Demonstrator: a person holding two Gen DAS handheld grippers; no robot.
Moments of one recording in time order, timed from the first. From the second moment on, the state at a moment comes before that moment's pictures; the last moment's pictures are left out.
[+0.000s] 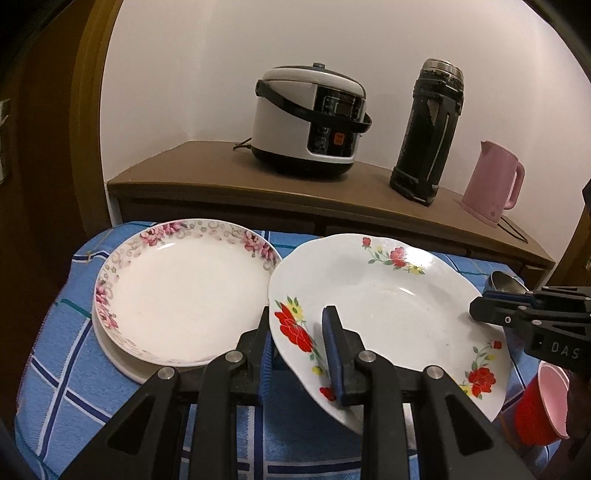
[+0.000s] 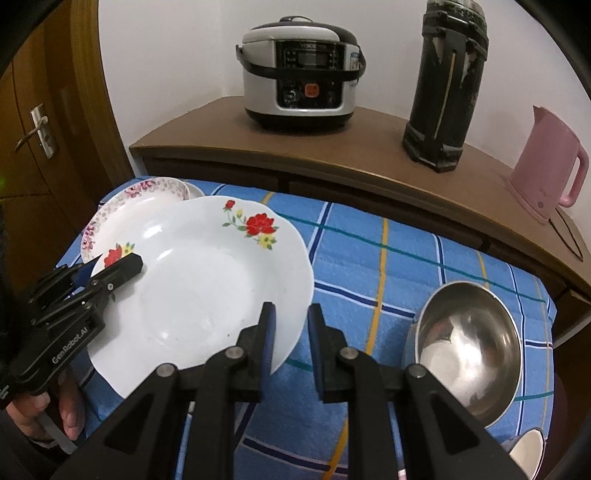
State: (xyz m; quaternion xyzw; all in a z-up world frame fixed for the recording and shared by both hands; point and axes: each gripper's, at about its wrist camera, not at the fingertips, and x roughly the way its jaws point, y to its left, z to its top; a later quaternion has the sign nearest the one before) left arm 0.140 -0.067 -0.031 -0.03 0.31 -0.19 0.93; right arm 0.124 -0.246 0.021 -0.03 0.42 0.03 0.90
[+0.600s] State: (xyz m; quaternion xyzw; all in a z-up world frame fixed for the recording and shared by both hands) left arm 0.147 -0.049 -0.010 -0.03 0.28 -0.17 0.94; right arm 0.131 -0.227 0.036 -0.02 0.40 0.04 0.92
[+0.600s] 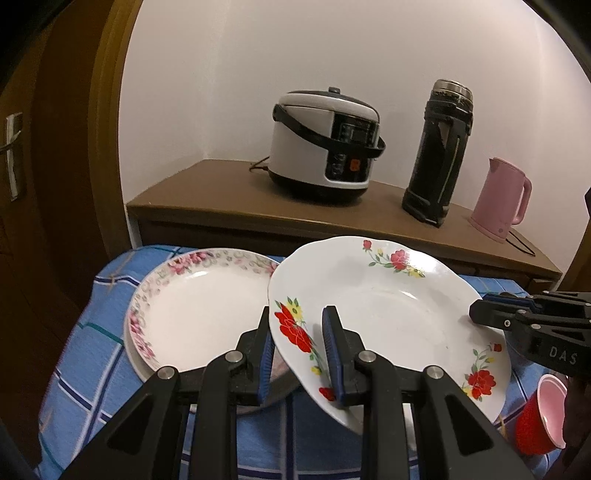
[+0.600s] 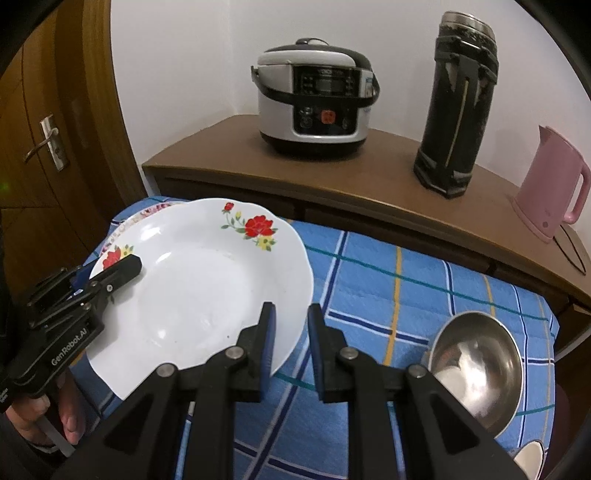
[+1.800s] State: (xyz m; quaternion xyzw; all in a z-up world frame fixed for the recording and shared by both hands) left arm 0.181 0.002 -0.007 -0.05 0.26 -0.13 0.96; right arm 0.158 -0.184 0.037 -0.04 0.37 0.06 0.92
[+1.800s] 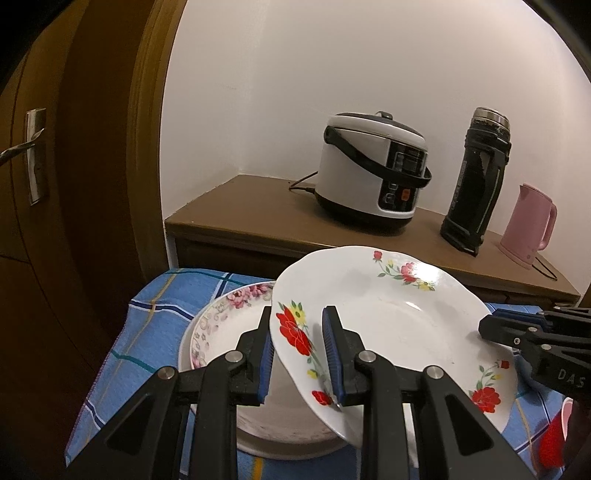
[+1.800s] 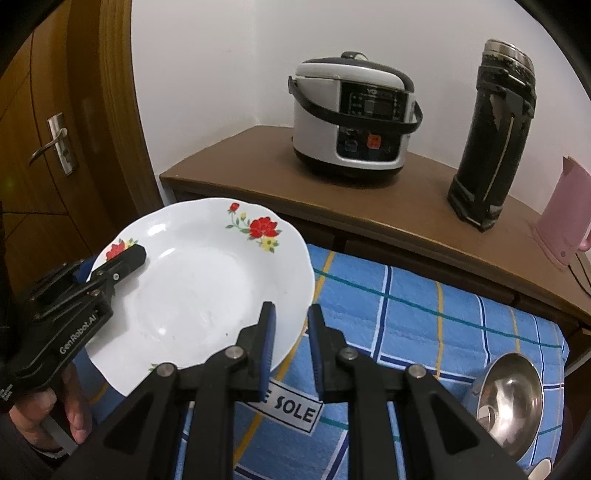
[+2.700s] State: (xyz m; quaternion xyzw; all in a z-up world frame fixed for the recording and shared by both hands) left arm 0.196 0.022 -0.015 -0.07 0.25 -0.09 0.96; right arm 0.184 -0.157 0.021 -0.06 0.38 0.06 0.92
